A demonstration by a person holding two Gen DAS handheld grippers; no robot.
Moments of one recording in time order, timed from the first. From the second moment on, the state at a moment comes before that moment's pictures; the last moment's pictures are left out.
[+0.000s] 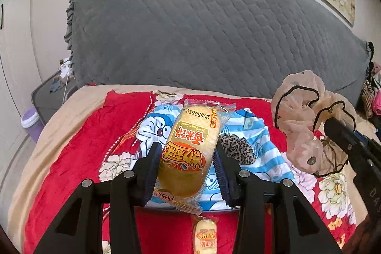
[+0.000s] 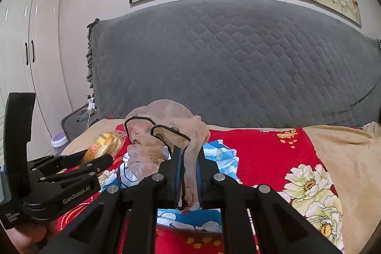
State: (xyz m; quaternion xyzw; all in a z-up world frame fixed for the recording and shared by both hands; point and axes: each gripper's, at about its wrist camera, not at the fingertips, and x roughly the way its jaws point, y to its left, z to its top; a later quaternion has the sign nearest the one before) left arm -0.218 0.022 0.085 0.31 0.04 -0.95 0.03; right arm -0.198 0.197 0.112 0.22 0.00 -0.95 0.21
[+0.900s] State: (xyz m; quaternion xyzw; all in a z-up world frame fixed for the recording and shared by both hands) left arm -0.268 0.017 0.026 0.35 0.02 -0.94 0.03; right arm -0.244 0.183 0.073 0.24 0.01 -0.95 0.21
